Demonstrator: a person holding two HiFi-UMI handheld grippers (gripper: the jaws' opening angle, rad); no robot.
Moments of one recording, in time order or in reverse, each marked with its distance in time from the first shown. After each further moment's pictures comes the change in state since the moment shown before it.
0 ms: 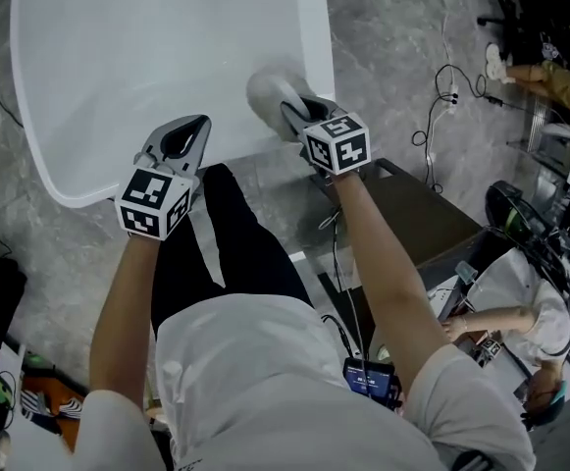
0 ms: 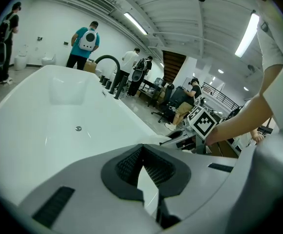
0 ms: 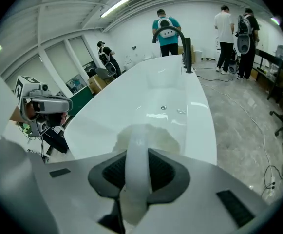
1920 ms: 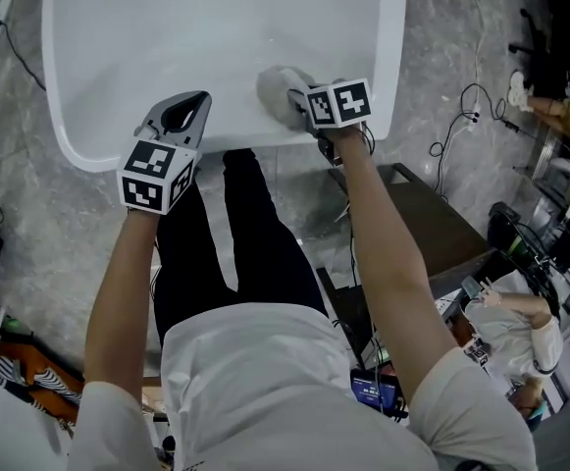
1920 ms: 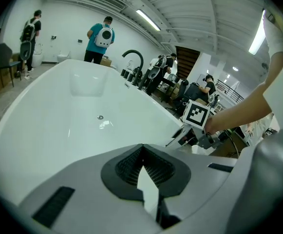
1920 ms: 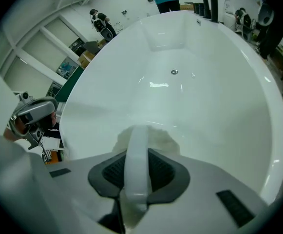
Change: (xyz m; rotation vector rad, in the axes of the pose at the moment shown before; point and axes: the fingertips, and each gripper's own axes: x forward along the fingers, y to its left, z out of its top) left arm -0.045 0.097 -0.072 -0.074 0.047 0.131; right arm 0.112 0.059 -0.030 0.100 0.379 0.059
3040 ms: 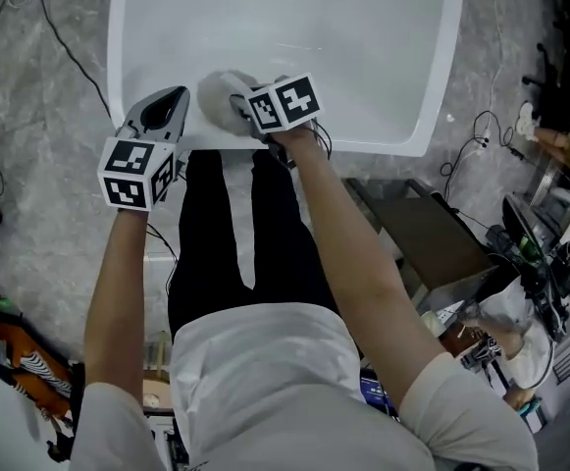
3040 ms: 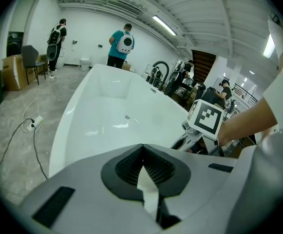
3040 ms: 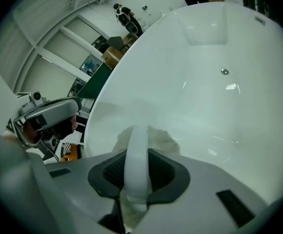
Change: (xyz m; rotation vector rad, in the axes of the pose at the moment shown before) left arm -0.106 0.129 -0.040 -0.099 -0.039 0.171; right arm 0.099 0.229 0.063 -0.130 0.018 0.239
